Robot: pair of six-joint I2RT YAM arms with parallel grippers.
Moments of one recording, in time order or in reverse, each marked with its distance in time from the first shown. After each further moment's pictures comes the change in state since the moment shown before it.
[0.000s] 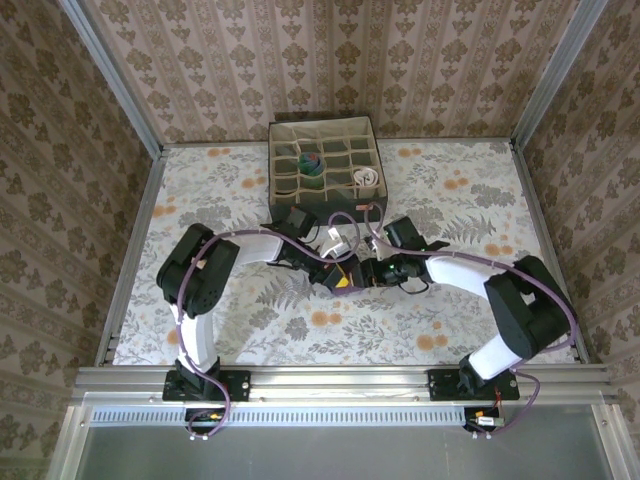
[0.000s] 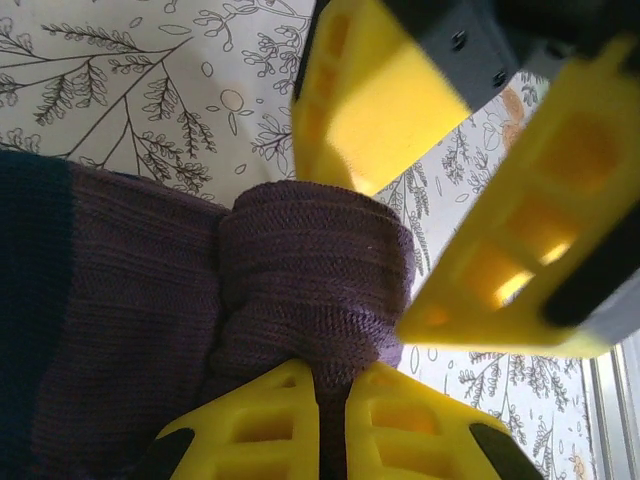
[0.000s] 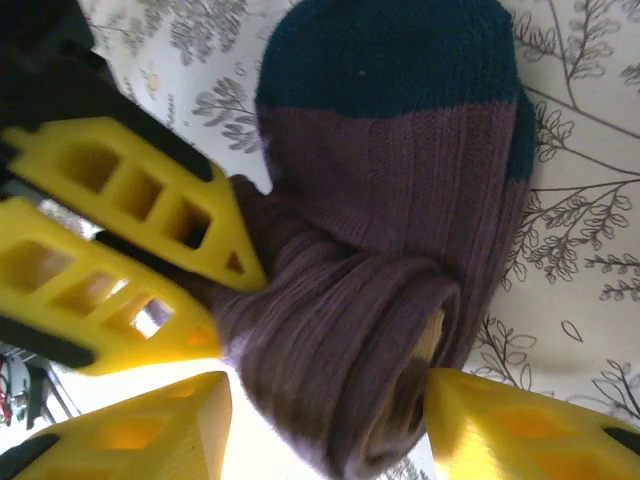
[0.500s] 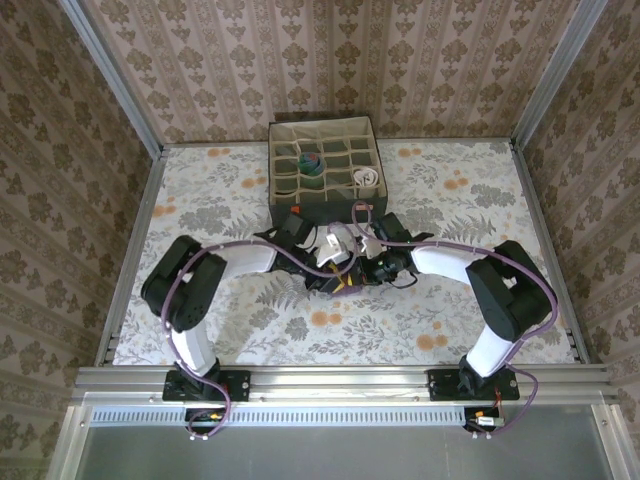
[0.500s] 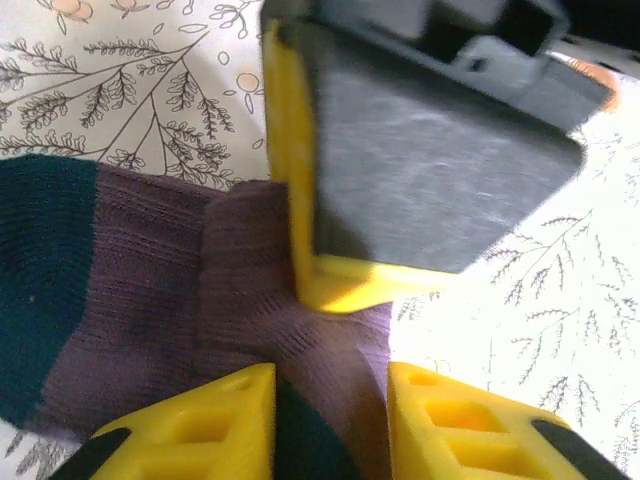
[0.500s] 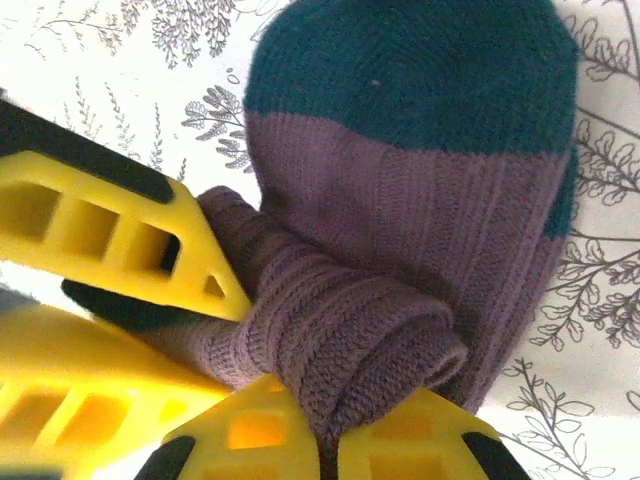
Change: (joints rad) left arm -0.065 -0.194 -0.158 0.104 -0.244 0.100; right arm 0.022 0.106 0.114 -0.096 0.019 0.026
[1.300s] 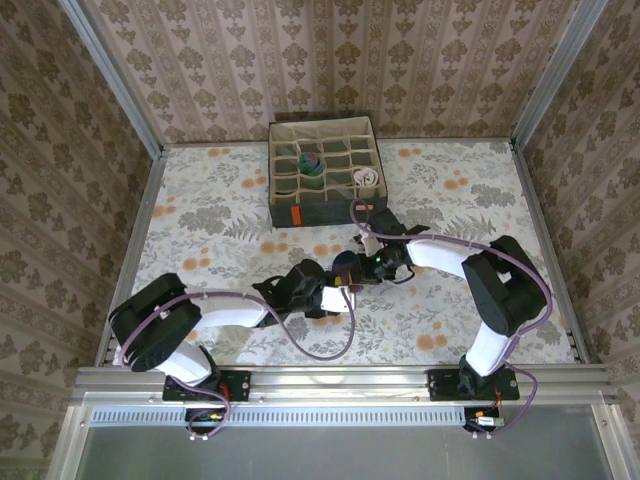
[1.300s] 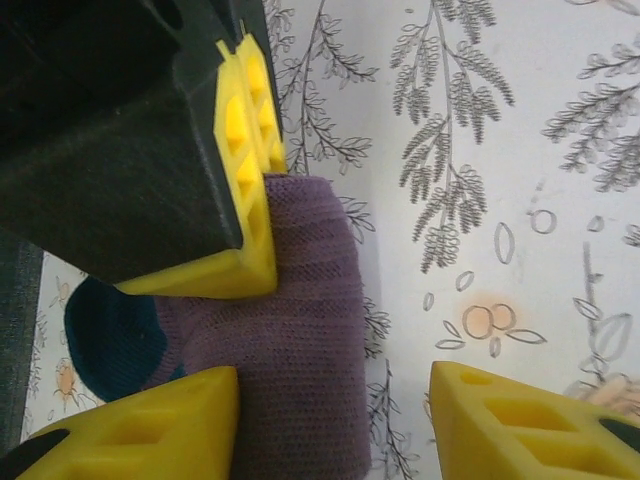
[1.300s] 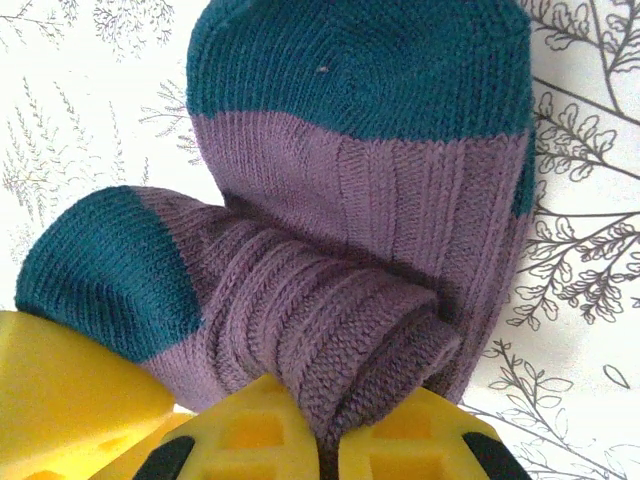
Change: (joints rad) left arm -0.293 -0.183 -0.329 0.452 -0.631 0.348; right arm 0.000 0.045 0.087 -0.126 0.018 0.023
